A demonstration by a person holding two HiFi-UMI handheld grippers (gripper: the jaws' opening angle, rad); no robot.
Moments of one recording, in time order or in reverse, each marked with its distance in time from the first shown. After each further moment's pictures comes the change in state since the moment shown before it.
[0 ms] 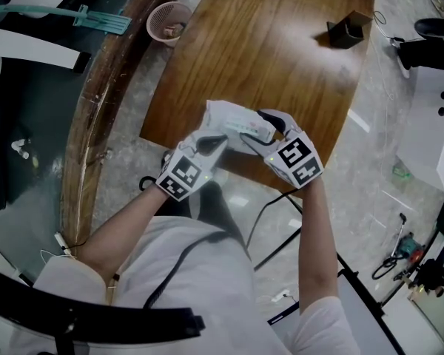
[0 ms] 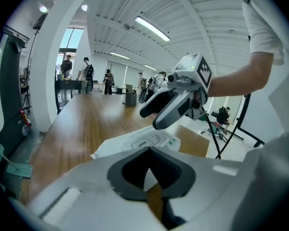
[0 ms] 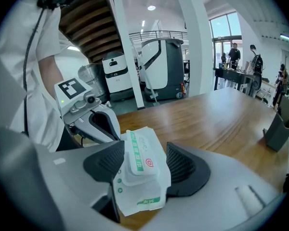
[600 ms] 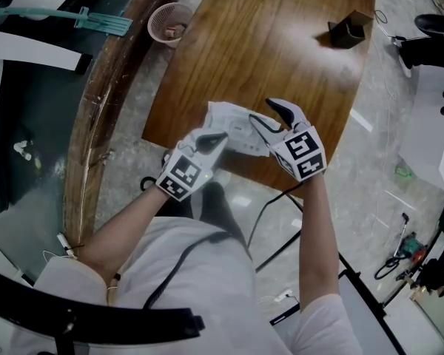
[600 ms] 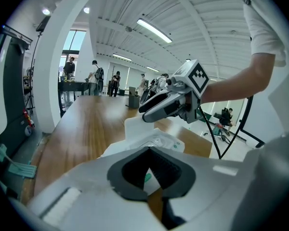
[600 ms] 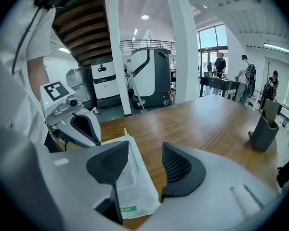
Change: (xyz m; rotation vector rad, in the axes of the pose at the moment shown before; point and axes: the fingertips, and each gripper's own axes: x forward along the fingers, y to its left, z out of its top) left arm -0.003 0.012 0.008 -0.009 -0.019 0.029; right arm -0.003 -0.043 0.014 0.036 -0.101 -0.149
